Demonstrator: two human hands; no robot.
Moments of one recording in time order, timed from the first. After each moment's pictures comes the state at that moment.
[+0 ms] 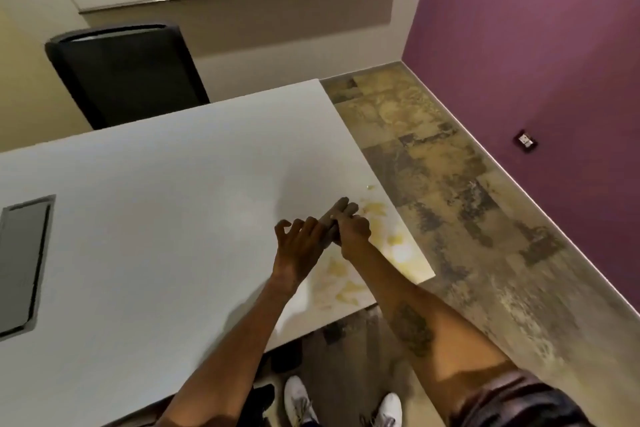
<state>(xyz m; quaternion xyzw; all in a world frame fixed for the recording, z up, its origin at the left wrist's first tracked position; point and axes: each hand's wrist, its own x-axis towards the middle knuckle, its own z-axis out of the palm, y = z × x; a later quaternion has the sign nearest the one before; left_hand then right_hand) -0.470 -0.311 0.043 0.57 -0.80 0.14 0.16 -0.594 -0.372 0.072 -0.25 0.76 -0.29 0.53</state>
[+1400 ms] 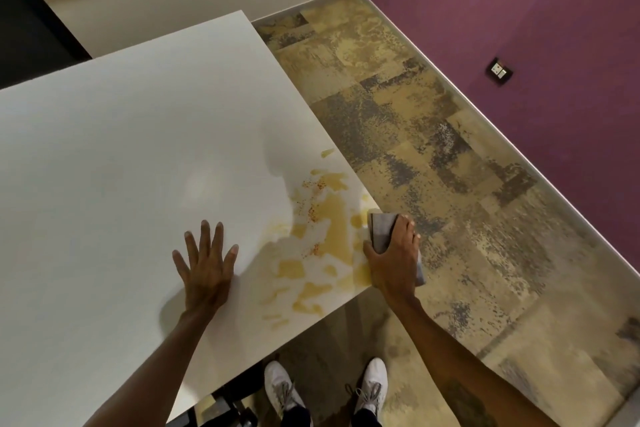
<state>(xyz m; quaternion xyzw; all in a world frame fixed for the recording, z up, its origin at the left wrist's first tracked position) -0.431 -0.338 -0.127 0.74 -0.65 -0.16 0.06 -0.774 -0.330 -0.100 -0.49 0.83 -0.19 0.18</state>
